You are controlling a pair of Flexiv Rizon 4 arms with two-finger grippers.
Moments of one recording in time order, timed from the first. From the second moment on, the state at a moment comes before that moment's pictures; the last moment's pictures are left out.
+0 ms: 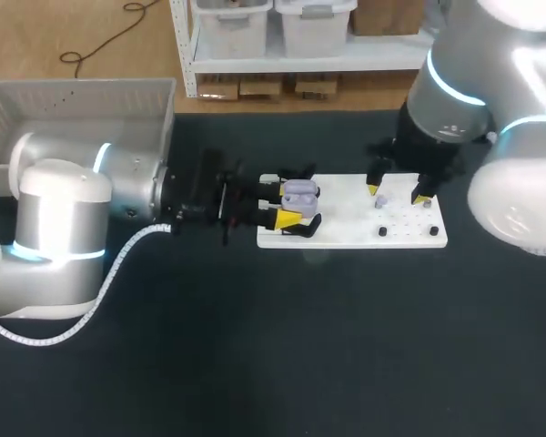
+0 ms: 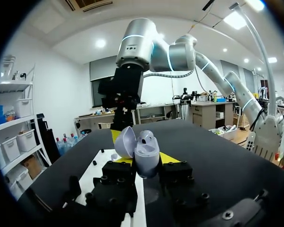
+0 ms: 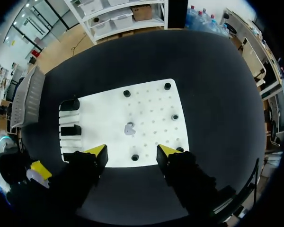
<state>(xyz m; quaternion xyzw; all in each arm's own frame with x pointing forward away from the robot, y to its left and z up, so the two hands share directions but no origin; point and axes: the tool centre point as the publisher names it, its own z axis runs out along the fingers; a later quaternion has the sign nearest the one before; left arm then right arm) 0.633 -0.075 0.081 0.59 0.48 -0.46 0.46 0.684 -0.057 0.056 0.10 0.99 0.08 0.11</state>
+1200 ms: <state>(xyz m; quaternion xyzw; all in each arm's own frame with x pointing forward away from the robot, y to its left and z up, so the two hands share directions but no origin) 0.633 -0.075 0.081 0.59 0.48 -0.46 0.47 0.712 -0.053 0.017 0.16 0.98 0.09 0.08</state>
